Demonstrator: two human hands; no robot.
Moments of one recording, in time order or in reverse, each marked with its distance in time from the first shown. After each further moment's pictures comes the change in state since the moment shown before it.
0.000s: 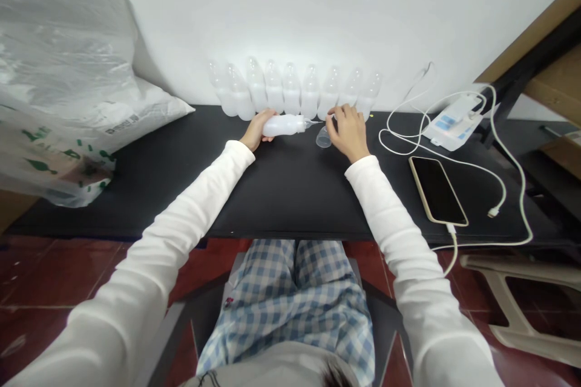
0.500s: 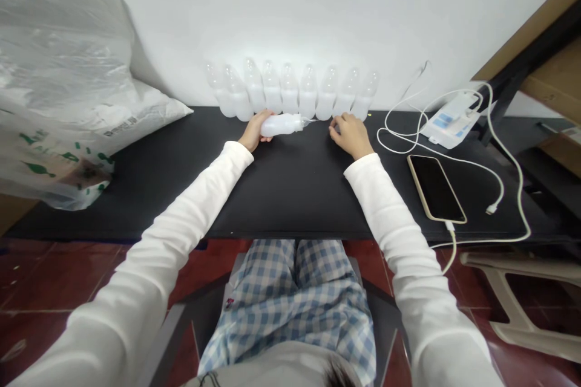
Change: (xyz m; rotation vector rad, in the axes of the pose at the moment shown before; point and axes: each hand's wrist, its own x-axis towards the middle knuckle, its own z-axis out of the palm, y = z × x) left_hand 0.001 -0.001 -0.001 -0.017 0.020 -0.015; right_hand 0.000 0.042 0.016 -0.114 -0.136 -0.054
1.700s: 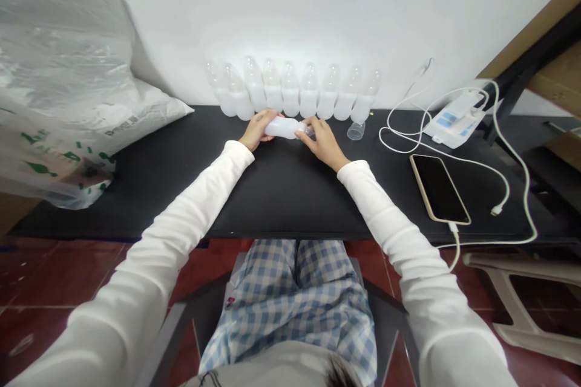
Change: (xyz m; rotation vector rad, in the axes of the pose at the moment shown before) left_hand -0.005 0.001 0.001 0.063 -0.048 0.053; right_hand -0.005 -0.077 0.011 0.506 0.047 -0.037
